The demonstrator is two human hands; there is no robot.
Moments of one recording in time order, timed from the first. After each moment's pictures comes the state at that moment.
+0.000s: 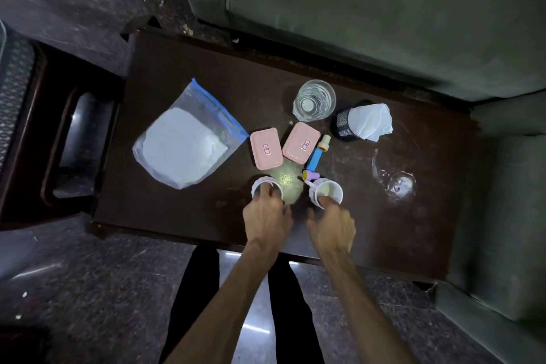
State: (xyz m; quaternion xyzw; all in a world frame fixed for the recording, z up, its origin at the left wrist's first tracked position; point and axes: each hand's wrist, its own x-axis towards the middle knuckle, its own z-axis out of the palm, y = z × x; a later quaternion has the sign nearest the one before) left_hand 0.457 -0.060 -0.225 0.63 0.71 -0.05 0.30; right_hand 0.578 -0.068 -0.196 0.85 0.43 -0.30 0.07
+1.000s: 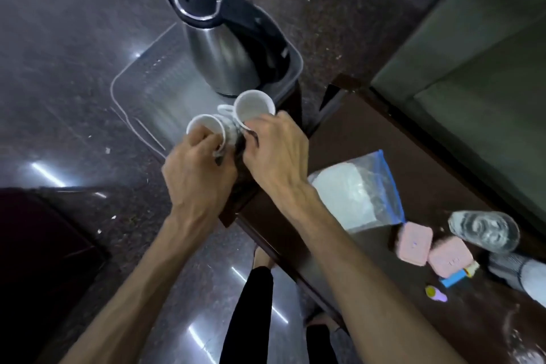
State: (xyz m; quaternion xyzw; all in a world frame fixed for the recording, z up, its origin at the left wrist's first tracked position) left_hand 0.061 -0.028 -0.099 0.39 0.90 0.22 0.00; right_hand 0.150 0.067 -0.095 0.44 0.85 -0.25 -0.12
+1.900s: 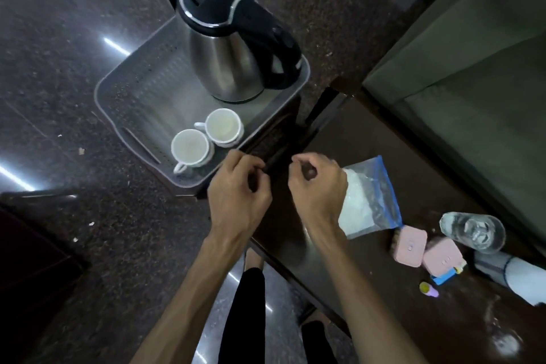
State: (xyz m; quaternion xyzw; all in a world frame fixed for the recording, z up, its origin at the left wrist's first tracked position) left_hand 0.079 -0.020 -0.140 0.39 0.84 0.34 0.16; right_hand 0.189 0.057 -0.147 0.63 0.68 -0.33 -0.19
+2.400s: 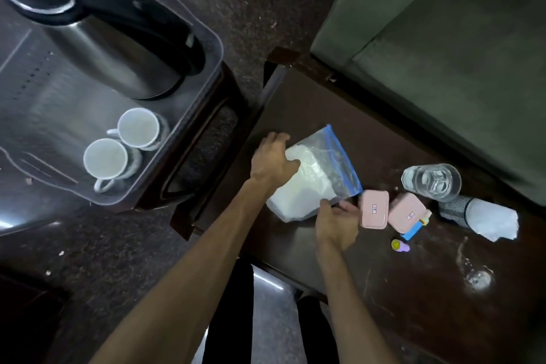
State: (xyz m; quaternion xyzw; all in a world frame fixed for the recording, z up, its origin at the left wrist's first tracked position) left_hand 0.189 0.096 -0.234 0.48 0.74 0.09 0.46; right_hand 0.336 0.026 -0.224 0.92 0.19 -0.30 -0.18
